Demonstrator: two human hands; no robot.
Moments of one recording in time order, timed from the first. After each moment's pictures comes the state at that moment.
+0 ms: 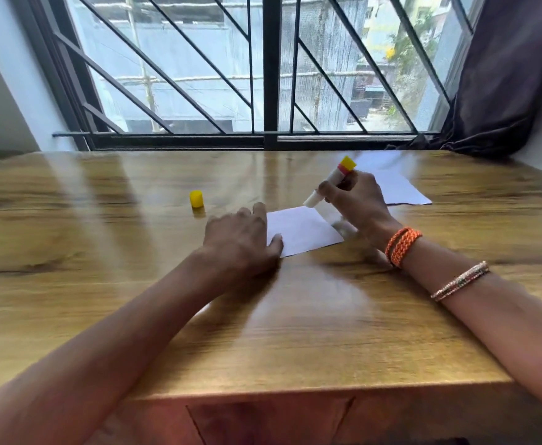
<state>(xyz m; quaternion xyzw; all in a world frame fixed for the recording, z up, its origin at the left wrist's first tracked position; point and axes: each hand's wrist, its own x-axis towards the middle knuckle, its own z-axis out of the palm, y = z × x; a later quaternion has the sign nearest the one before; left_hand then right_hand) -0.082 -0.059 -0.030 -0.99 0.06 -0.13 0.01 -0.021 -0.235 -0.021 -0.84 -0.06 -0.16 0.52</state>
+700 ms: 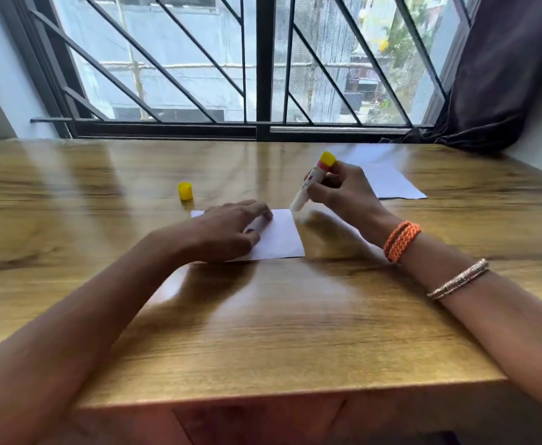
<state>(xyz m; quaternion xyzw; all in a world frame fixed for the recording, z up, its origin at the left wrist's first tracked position) -0.076 -0.036 -0.016 -0.97 0.21 0.04 -0.14 -0.022 -0.234 -0.022 -0.82 -0.14 -0.11 0.54</state>
